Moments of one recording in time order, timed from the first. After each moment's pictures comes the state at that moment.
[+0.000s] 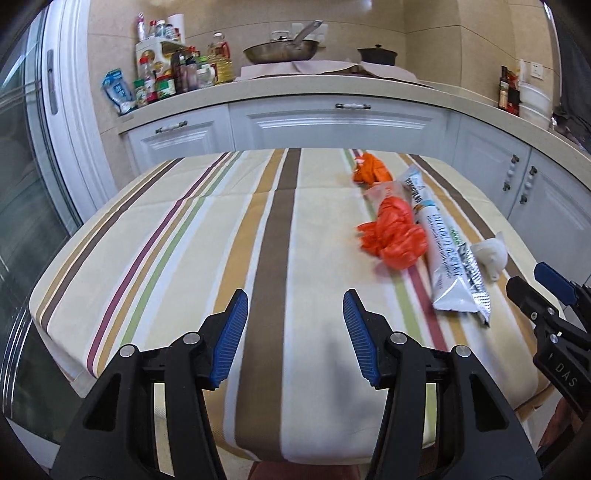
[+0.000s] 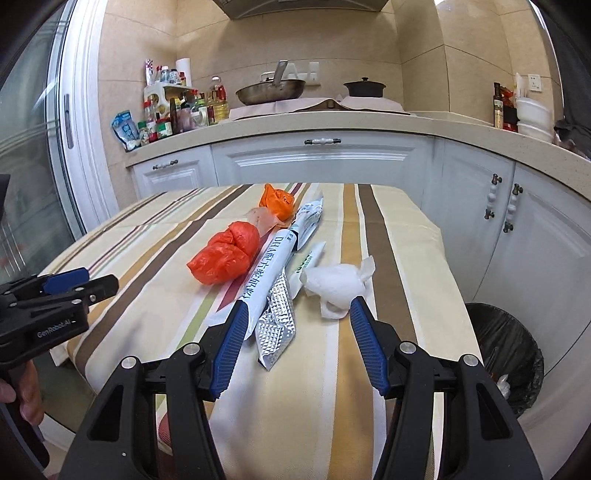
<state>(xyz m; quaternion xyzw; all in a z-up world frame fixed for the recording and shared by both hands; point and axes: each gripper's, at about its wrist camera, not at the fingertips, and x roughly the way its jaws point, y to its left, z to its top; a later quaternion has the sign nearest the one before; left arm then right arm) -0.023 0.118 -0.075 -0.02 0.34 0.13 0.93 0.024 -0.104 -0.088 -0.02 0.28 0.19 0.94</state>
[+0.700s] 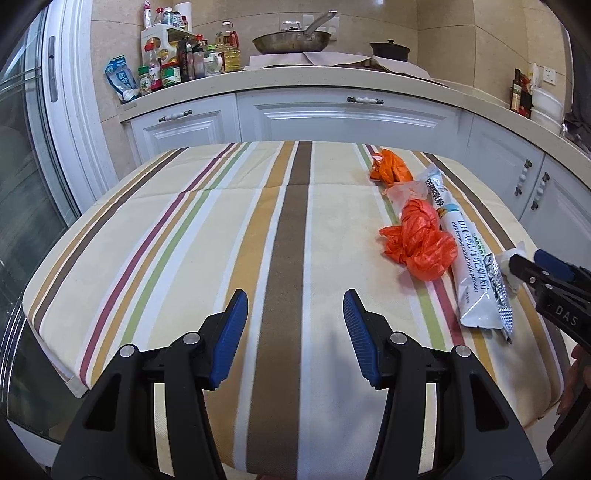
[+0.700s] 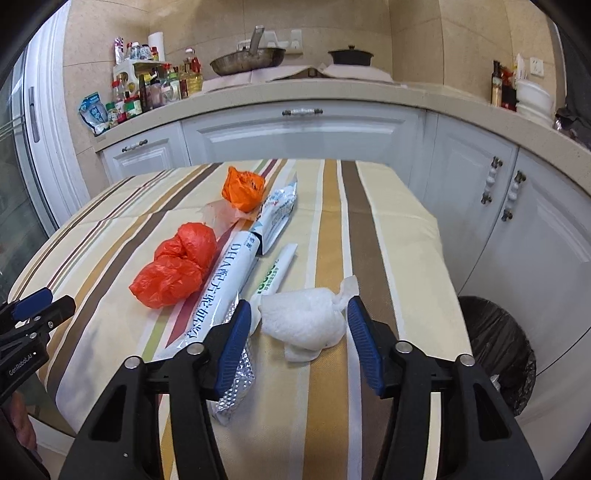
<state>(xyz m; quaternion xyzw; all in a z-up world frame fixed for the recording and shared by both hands) -0.001 0.134 -0.083 -0.03 0.35 0.13 0.93 0.083 -0.098 -0.091 -0.02 0.35 0.16 0.92</state>
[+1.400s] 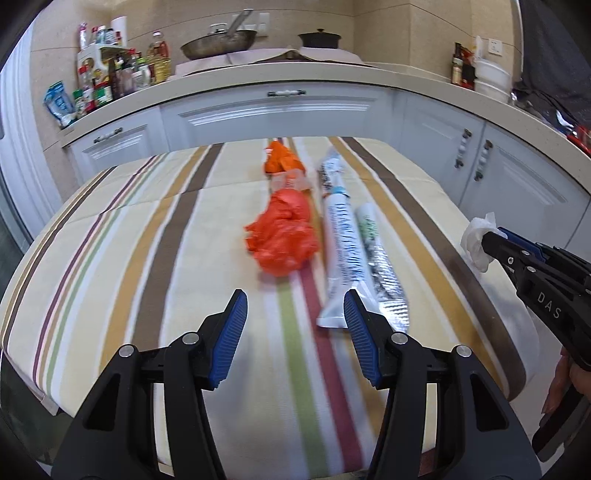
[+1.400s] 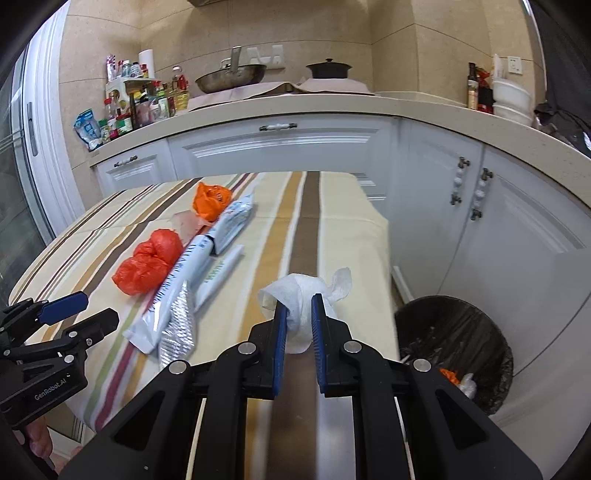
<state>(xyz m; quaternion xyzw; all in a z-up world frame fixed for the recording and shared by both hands) 0.017 0.037 -0.086 0.00 0.37 0.03 0.93 0.059 -0.162 -0.082 -0.01 0.32 0.14 0.94</state>
